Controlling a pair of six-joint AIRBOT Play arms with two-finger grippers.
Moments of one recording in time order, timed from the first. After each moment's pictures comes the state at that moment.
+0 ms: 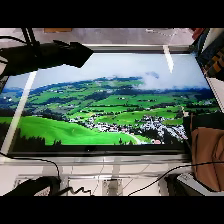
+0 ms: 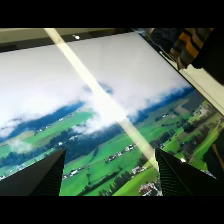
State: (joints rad) left arm -0.28 -1.17 1.64 0.93 -0.92 -1.27; right arm -1.13 -1.14 1.28 -1.74 1.71 1.74
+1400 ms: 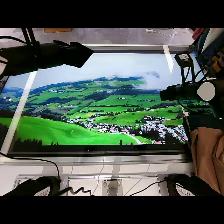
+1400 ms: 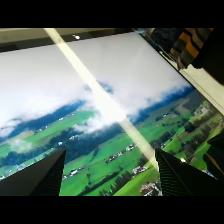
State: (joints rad) left arm -0.28 -1.17 1.64 0.93 -0.92 -1.27; right arm 0.18 -1.07 1.27 -1.58 1.15 1.50
